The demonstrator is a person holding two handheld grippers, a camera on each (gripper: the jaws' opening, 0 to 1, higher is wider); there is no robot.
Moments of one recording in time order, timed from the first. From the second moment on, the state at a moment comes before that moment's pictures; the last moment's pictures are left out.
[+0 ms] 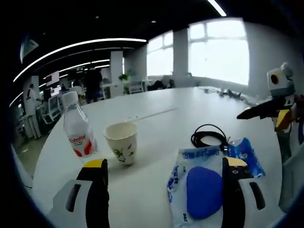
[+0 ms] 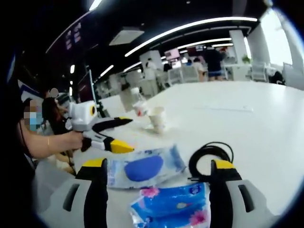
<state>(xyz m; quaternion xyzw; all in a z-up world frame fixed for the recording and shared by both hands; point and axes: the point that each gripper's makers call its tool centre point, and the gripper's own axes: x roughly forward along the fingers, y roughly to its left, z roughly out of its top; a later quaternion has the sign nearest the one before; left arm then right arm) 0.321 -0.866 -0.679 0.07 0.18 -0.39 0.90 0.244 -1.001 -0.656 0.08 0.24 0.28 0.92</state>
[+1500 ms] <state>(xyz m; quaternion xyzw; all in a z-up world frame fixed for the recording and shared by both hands) 0.275 -0.864 -0.656 0.10 0.16 -0.40 0.90 0.285 -1.069 -0.699 0.07 0.30 0.15 0.94</state>
